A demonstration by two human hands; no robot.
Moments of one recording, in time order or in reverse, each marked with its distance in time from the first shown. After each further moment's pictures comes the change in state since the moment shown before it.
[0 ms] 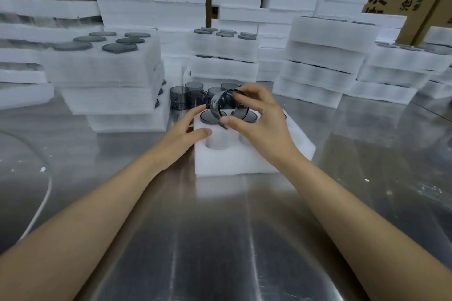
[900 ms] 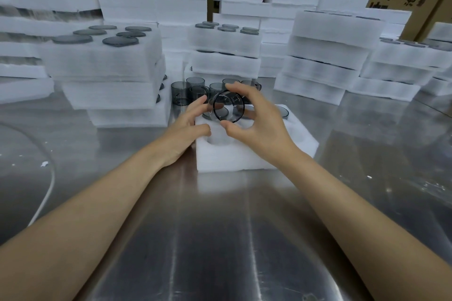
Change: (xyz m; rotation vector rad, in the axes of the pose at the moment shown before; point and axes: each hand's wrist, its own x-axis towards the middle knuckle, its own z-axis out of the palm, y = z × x) left_hand -0.002 0.011 0.008 -0.117 -0.041 0.034; right_hand -0.006 0.002 0.002 -0.099 -0.120 -0.097
